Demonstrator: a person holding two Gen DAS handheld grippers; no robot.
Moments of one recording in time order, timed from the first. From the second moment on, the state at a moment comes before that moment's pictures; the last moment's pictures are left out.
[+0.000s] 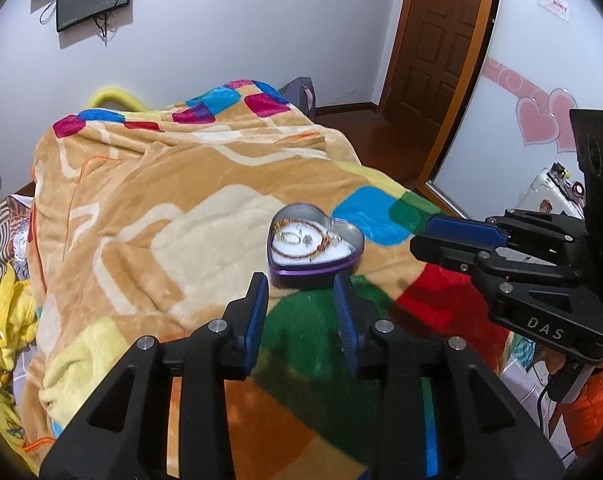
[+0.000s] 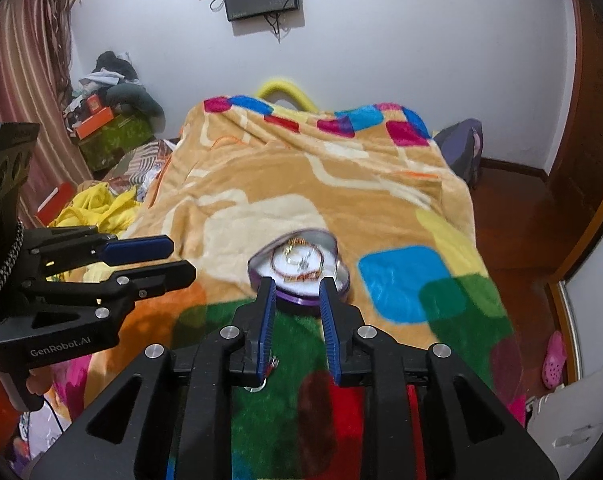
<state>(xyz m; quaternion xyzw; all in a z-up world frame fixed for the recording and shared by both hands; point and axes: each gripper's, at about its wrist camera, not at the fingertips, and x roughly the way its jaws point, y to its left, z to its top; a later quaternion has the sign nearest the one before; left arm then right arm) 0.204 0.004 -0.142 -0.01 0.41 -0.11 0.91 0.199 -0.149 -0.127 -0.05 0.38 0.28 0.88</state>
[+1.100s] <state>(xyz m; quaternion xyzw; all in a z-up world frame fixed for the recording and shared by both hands) 0.188 0.034 -0.208 -0.04 0.47 -0.09 0.88 0.195 -0.119 -0.210 -0.03 0.47 0.30 0.83</state>
